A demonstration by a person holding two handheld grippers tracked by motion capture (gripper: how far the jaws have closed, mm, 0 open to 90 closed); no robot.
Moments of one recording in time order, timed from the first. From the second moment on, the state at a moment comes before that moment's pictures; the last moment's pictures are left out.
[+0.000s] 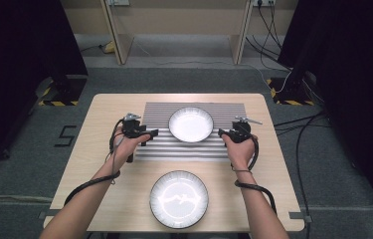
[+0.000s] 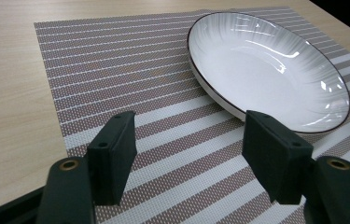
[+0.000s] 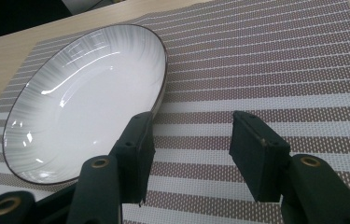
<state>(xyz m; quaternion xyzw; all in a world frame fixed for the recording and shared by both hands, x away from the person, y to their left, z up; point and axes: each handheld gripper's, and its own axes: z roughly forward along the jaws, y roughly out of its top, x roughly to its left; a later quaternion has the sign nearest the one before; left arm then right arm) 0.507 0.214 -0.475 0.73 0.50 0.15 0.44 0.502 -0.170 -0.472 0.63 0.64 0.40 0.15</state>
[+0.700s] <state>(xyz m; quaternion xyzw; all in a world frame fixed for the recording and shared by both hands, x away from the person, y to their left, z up) 0.470 0.234 -0.480 0.74 0.48 0.15 0.46 0.475 -0.177 -0.468 0.62 0.65 0.41 0.16</state>
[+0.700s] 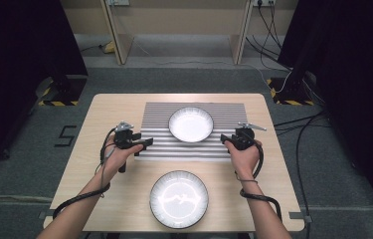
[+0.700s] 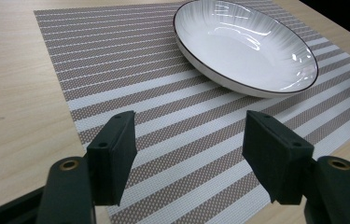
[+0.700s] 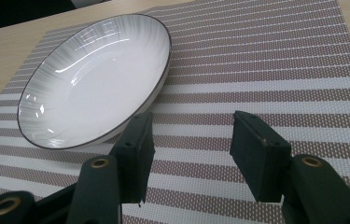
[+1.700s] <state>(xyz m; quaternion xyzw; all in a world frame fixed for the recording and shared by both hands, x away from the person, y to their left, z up) 0.429 0.268 -0.484 0.73 0.47 0.16 0.46 0.435 -0.203 -0.472 0.61 0.66 0.41 0.17</state>
